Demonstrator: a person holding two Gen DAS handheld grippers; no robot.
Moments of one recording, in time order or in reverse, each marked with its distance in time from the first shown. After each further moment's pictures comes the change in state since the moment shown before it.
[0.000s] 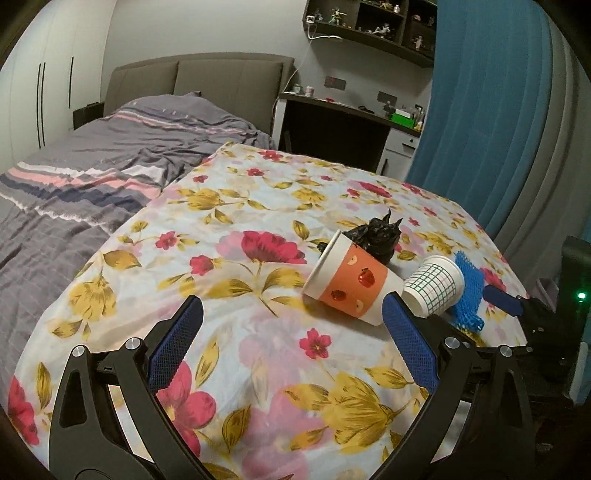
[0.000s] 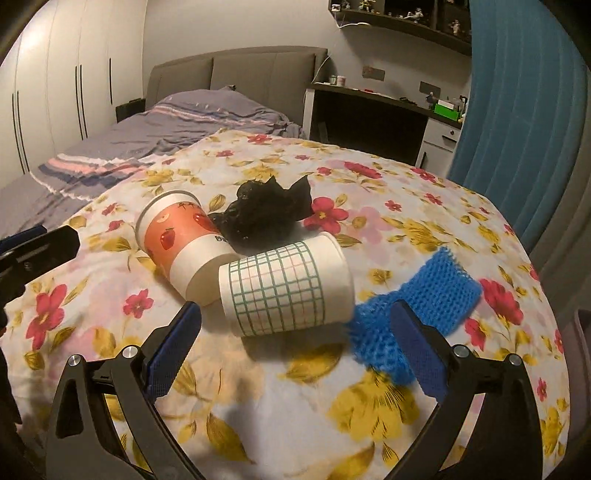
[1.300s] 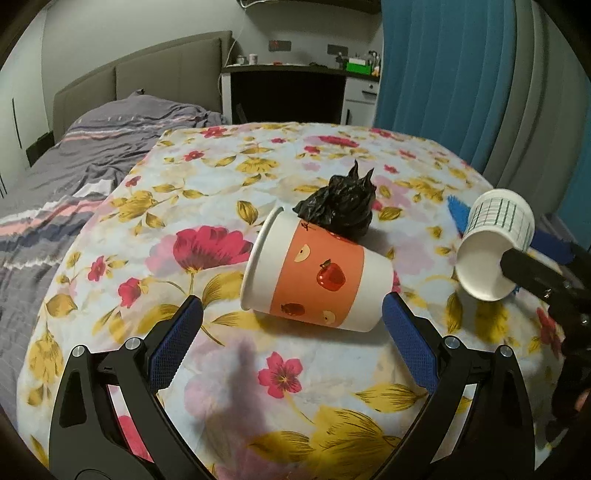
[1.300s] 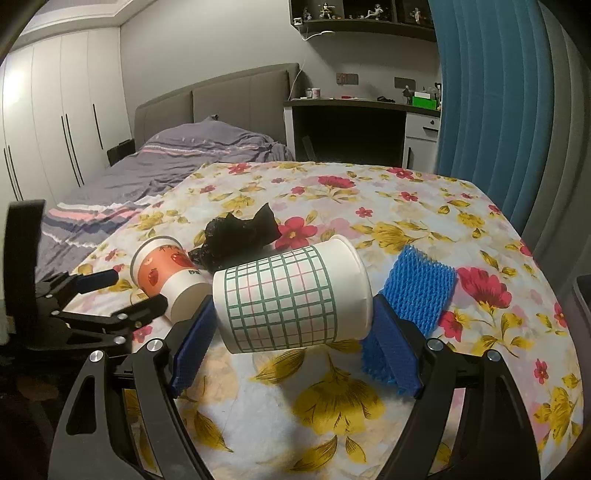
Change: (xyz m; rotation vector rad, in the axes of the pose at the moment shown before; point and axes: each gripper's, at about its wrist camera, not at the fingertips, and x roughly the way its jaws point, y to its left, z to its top) left arm 0.068 -0.042 0.005 0.236 0.140 -0.070; right arm -0.033 -0.048 0.000 0.164 -0.075 0.047
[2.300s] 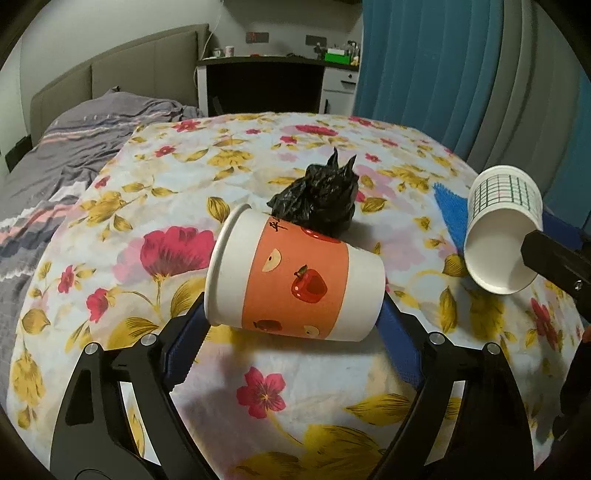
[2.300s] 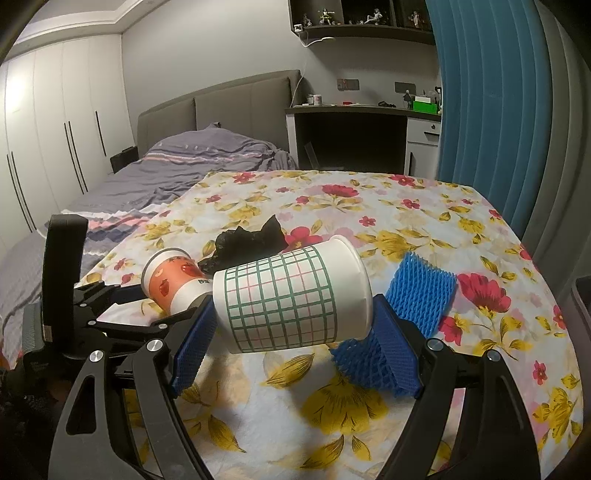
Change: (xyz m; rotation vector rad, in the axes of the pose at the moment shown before) left arm 0.017 -0.006 0.004 0.031 0.022 -0.086; right arm -0.014 0.002 0.005 0.007 -0.028 0.016
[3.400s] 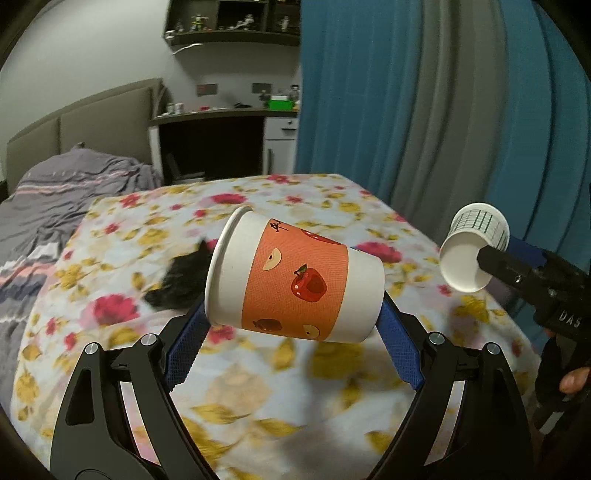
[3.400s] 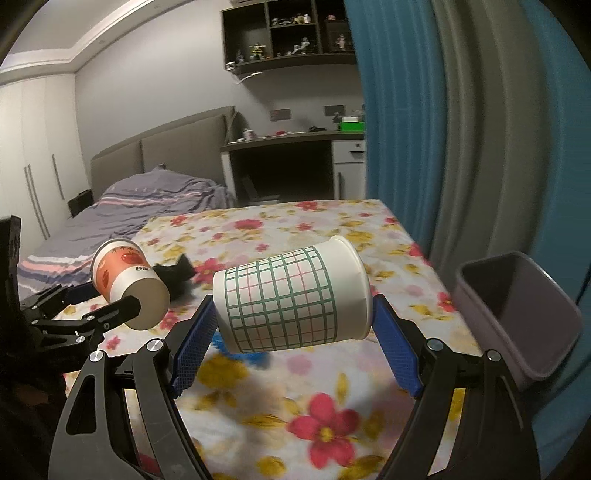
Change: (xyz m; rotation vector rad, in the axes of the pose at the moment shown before) left arm -0.083 -0.133 0.025 0.113 -0.168 -0.137; right arm -0.115 -0.106 -0.013 0.129 -0.114 -0.189
